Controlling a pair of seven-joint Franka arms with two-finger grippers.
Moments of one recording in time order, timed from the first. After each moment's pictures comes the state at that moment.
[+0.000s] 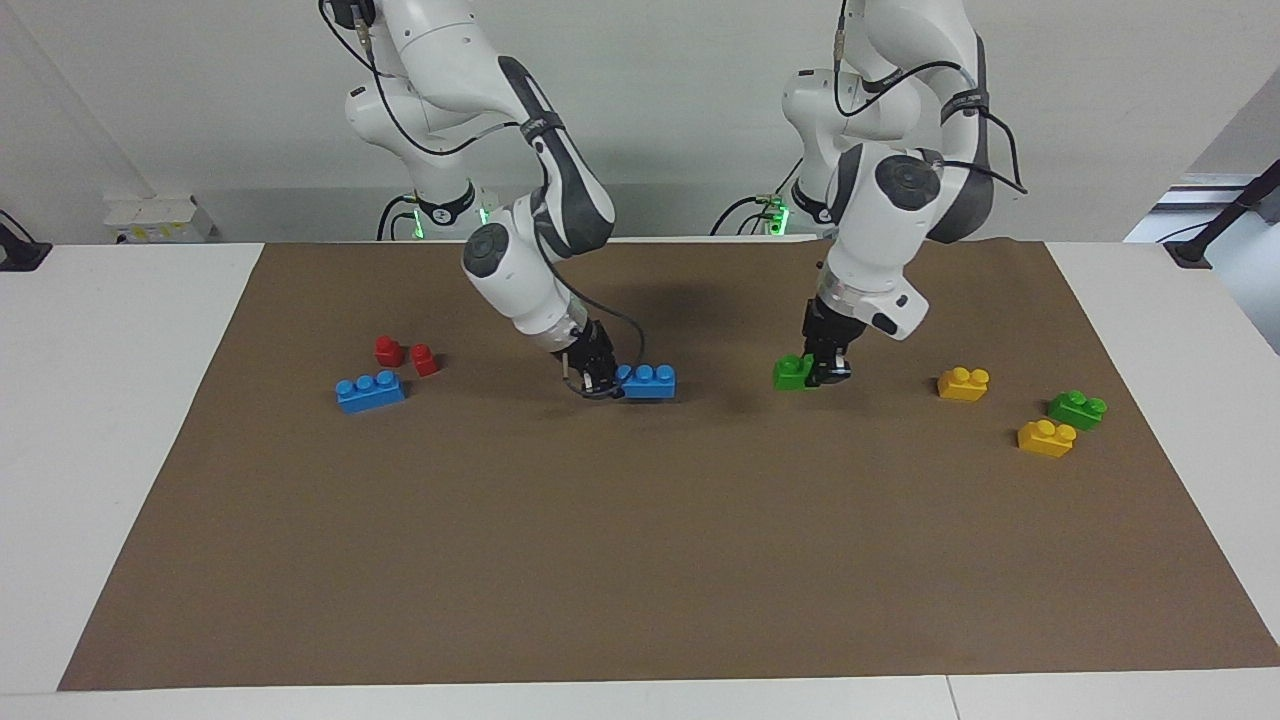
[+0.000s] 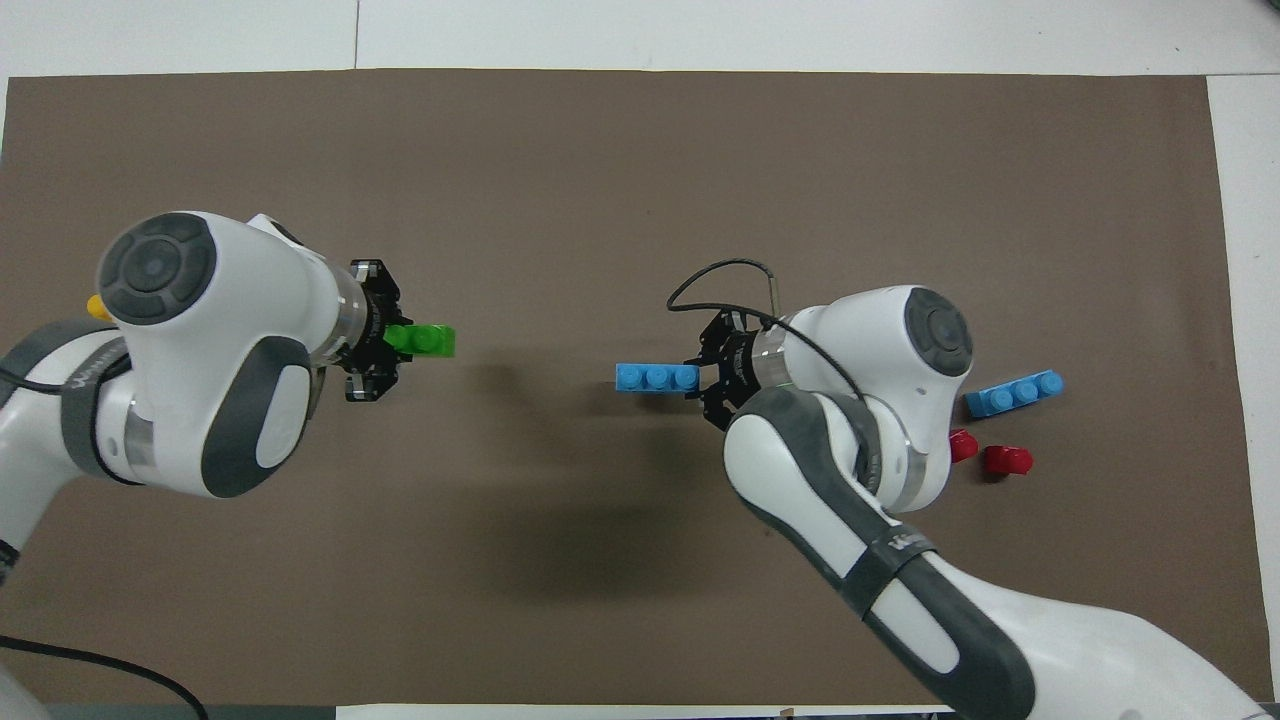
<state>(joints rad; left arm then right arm) -0.30 0.06 0.02 -2.02 -0.07 2.14 -1.73 0.37 0.23 0.05 -2.07 0.65 2.38 1.52</state>
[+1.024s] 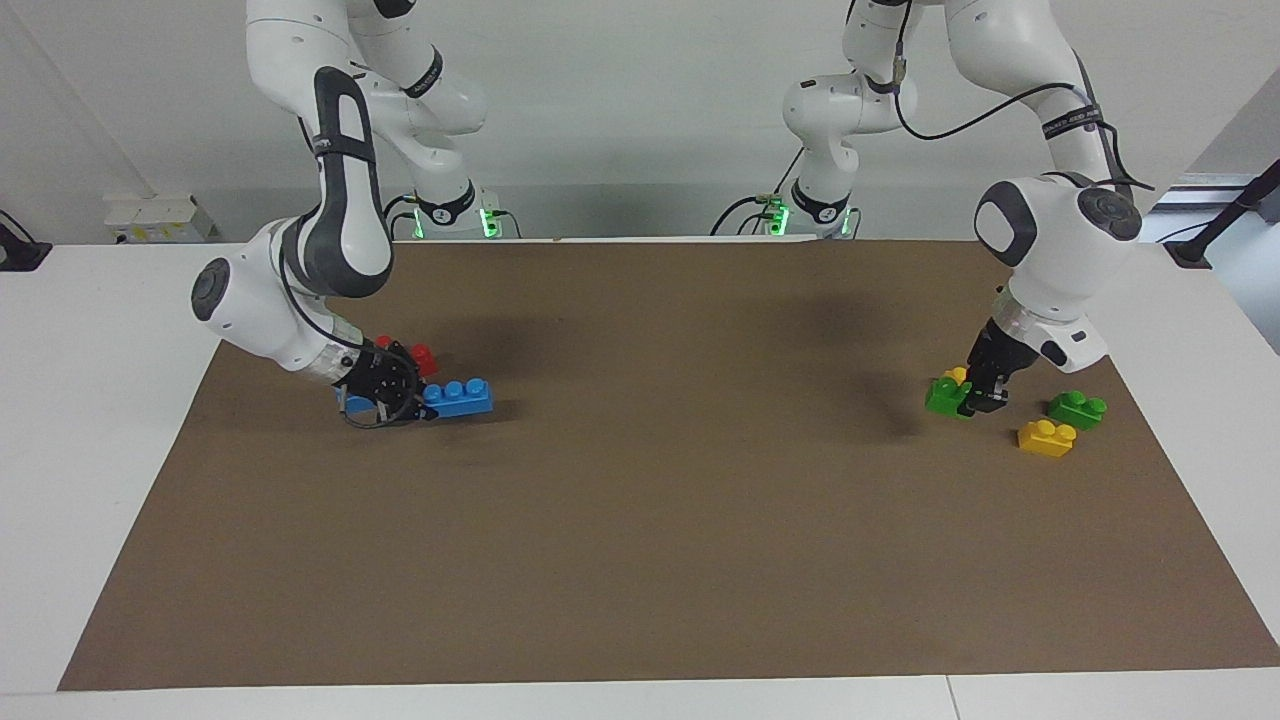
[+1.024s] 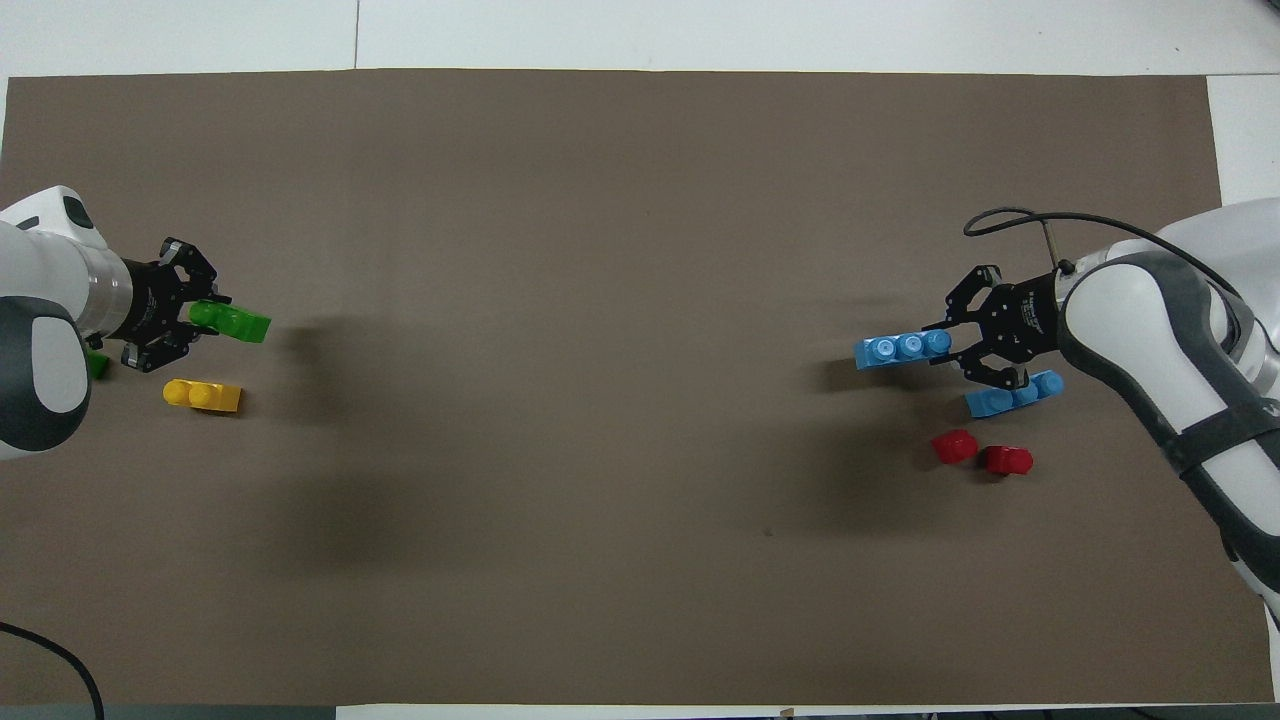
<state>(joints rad) 0.04 0.14 0.02 -2.02 -0.07 2.27 -1.03 -0.12 0.24 0.04 -2.02 0.50 2.06 1.04</state>
